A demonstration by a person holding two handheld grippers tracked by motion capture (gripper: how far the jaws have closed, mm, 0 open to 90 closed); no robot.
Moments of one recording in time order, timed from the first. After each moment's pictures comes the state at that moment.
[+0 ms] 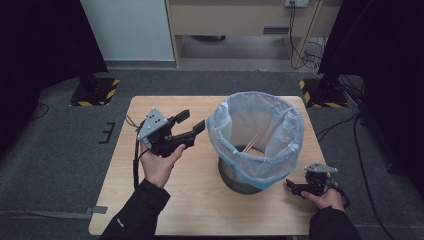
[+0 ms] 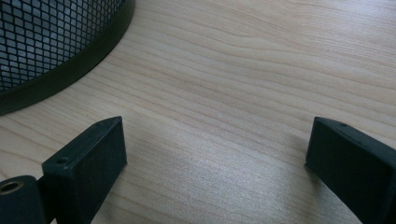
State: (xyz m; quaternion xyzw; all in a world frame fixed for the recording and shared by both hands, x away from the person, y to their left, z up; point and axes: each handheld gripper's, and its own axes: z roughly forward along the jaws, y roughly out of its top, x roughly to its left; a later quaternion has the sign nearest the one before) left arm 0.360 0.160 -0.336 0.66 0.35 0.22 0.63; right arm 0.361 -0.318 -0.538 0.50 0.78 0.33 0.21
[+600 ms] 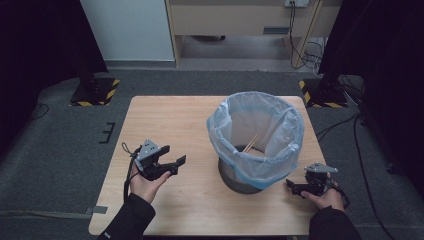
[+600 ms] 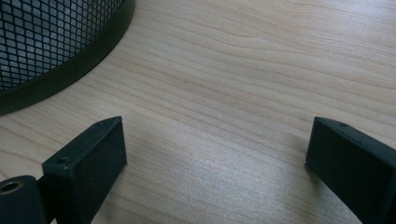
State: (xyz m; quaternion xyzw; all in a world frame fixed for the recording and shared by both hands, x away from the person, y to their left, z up) left arm 0.354 0.208 -0.444 0.74 0.43 0.19 0.48; right arm 0.361 -0.318 -0.538 0.50 0.78 0.33 0.21
